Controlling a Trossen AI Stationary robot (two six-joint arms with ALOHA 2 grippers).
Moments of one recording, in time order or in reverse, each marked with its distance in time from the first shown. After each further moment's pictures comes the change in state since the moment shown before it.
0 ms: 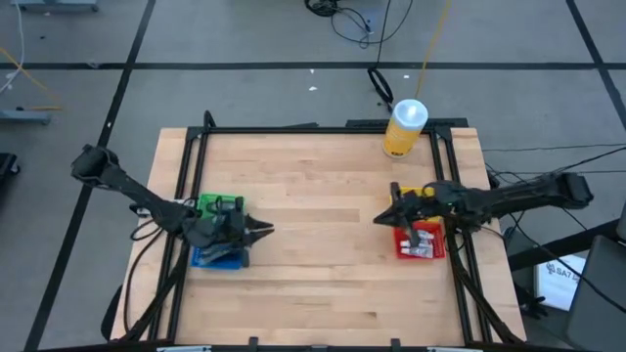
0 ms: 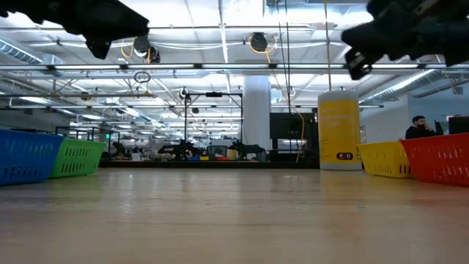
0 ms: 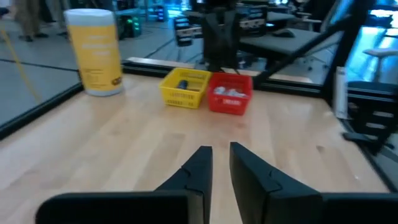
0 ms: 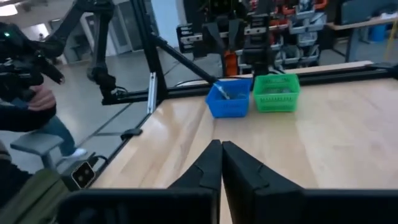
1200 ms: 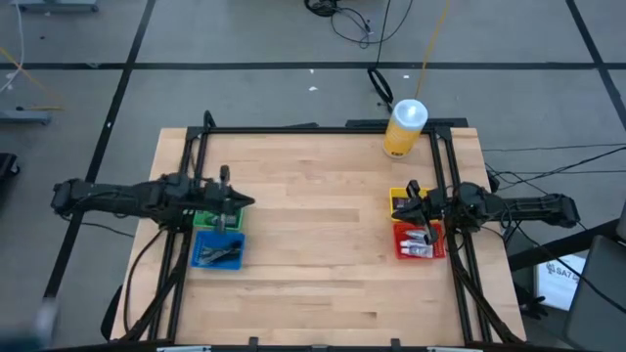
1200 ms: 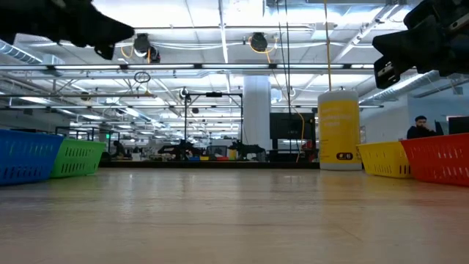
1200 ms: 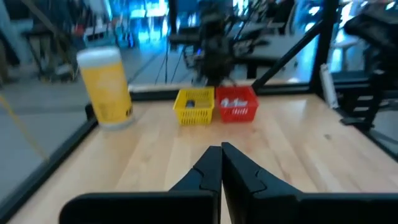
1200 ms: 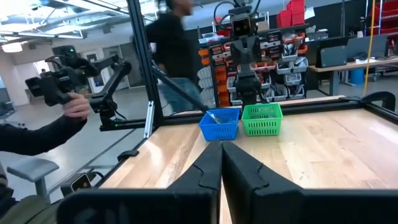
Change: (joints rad) left arm 0.546 -0.492 -0.093 -0.288 0.657 0.295; right arm -0.063 -0.616 -0.245 -0.203 0.001 0.003
